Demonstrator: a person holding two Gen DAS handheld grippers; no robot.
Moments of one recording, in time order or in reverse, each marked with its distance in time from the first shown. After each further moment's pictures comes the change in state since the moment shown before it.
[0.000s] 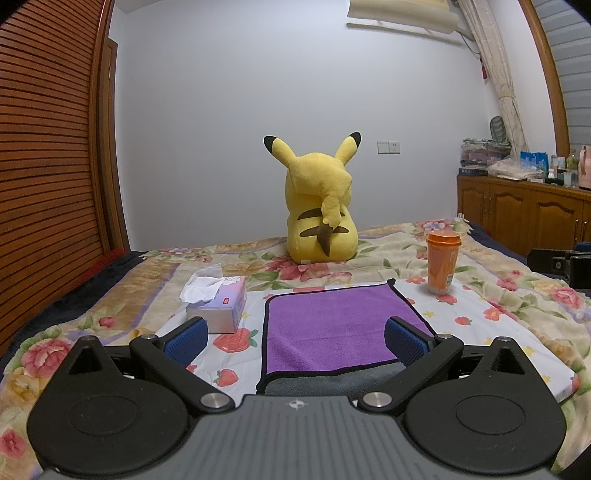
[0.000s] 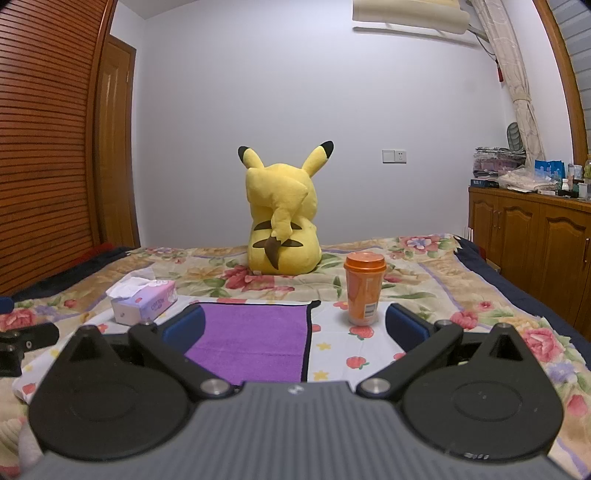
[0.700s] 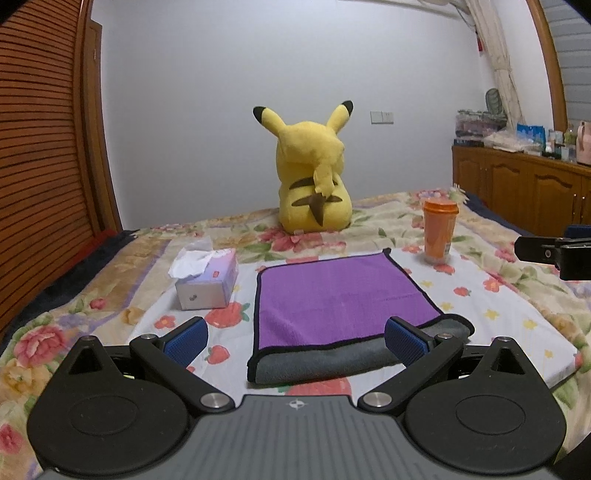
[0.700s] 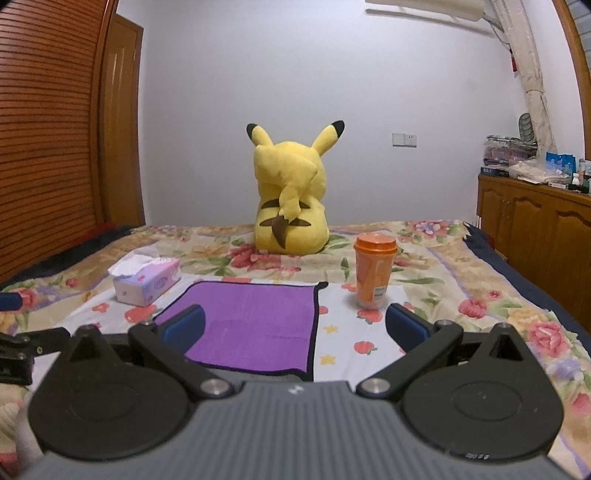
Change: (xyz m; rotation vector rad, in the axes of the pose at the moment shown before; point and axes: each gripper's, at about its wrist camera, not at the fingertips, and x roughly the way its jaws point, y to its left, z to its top) left arm 0.021 -0.002 -0.009 0.029 0.103 -0.018; right arm 0.013 0.008 -0.004 -0.027 0.073 0.018
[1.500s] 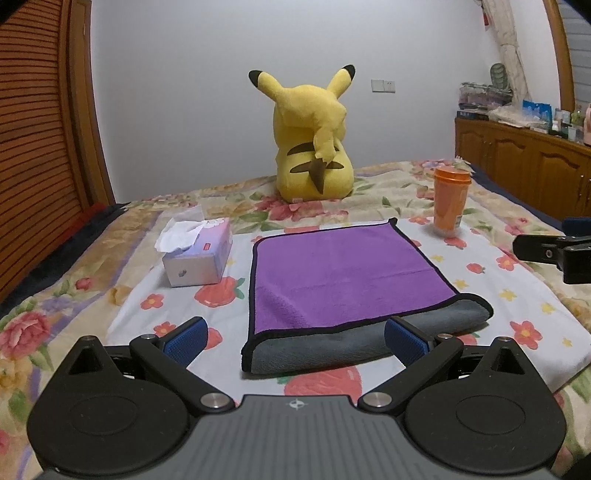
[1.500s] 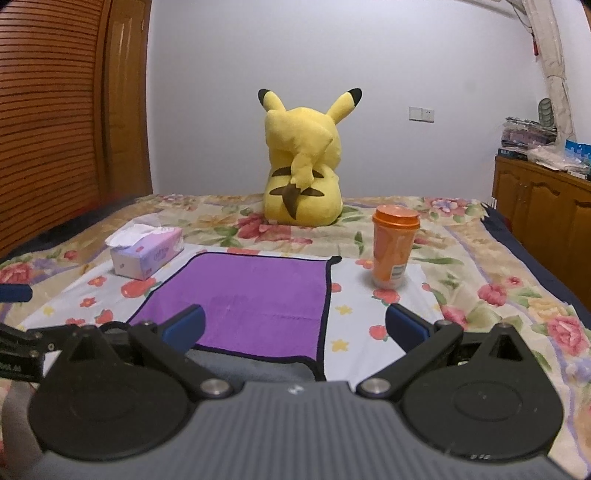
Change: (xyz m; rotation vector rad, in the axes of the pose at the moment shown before) left arm 0.046 0.002 0.002 0.010 0.105 -0.002; right arm 0.039 0.006 -0.004 -0.027 0.101 0.034
